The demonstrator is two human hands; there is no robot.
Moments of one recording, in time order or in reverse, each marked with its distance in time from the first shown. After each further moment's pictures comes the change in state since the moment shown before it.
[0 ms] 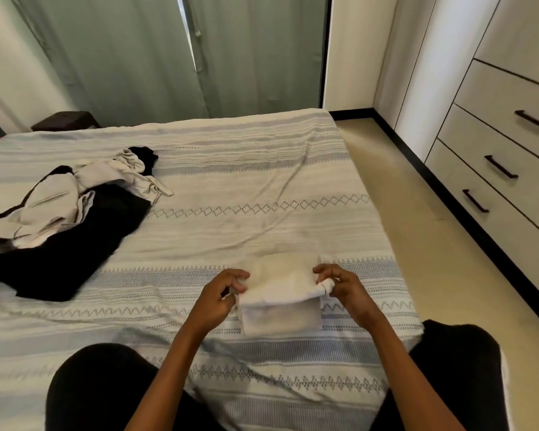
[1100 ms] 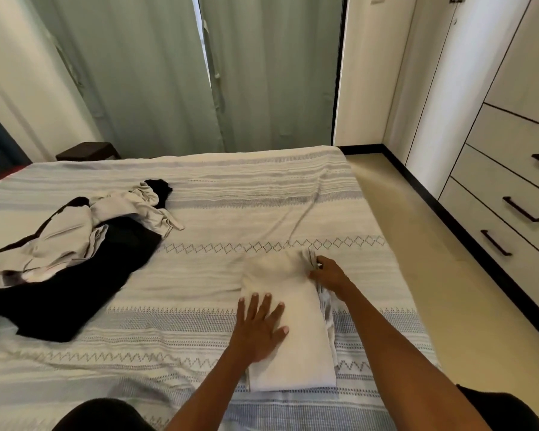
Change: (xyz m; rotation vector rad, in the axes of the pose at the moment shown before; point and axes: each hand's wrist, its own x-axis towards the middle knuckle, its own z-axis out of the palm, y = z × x) left_hand 0.076 -0.062 0.066 0.973 -0.178 0.103; right_hand 0.167 -0.047 0.022 -0.580 0.086 0.177
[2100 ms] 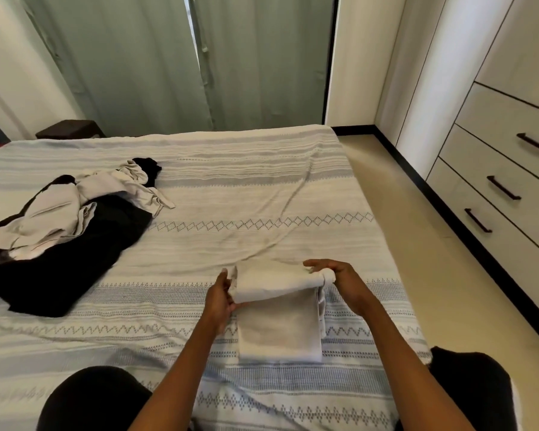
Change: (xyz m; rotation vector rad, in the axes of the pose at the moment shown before) left_hand -0.023 -0.010 -0.071 -1.744 0.182 -0.839; right_hand -0.099 0.041 -0.013 0.329 -0.099 -0.272
